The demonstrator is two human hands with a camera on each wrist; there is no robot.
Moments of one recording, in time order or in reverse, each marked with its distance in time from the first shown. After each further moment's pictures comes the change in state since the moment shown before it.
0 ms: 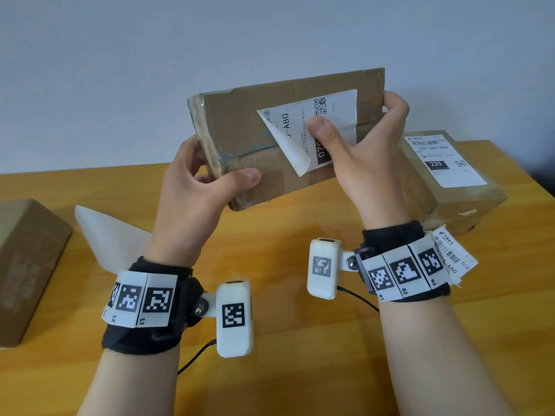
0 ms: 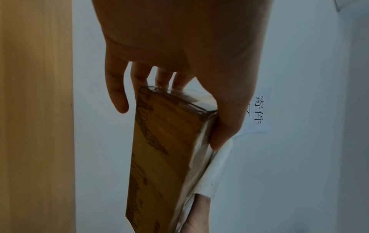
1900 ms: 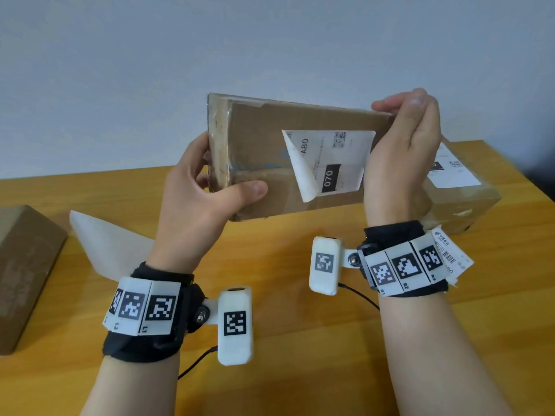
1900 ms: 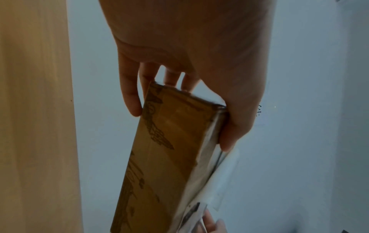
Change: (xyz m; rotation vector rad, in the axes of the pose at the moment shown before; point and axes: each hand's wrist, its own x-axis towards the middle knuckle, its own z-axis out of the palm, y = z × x) left_hand -0.004 0.001 0.003 0.050 -0.077 0.071; right_hand 0.005 -0.005 -0.010 0.139 0.424 -0.082
